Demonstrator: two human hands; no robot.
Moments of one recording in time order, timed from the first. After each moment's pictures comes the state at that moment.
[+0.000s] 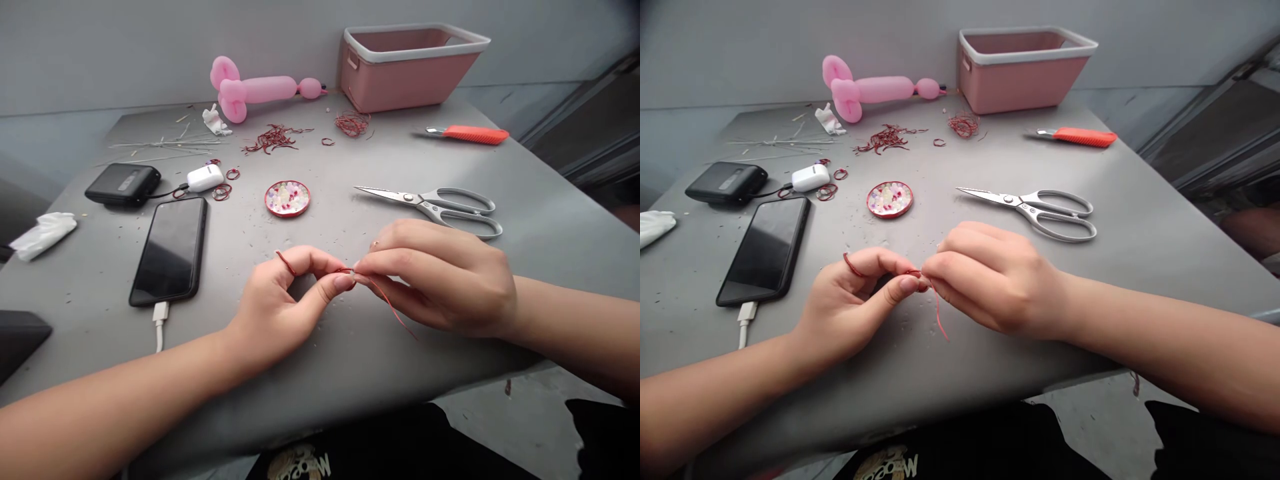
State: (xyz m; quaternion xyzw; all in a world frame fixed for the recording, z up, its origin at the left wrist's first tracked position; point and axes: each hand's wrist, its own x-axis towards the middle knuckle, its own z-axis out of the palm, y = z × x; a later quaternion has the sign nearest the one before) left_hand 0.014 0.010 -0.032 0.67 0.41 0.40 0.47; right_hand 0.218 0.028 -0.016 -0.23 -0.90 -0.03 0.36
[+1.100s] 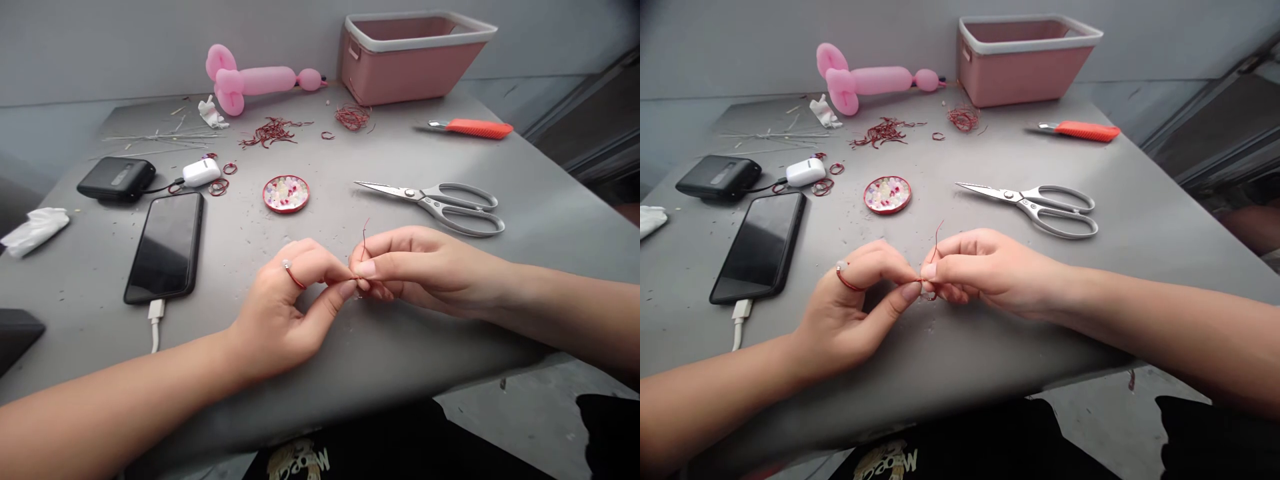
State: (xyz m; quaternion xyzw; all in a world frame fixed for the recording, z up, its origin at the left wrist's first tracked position) left_hand 0.014 0.012 -0.023 0.79 0.34 0.40 0.32; right_hand 0.211 0.034 -0.007 -0.36 -0.58 0.70 0.23
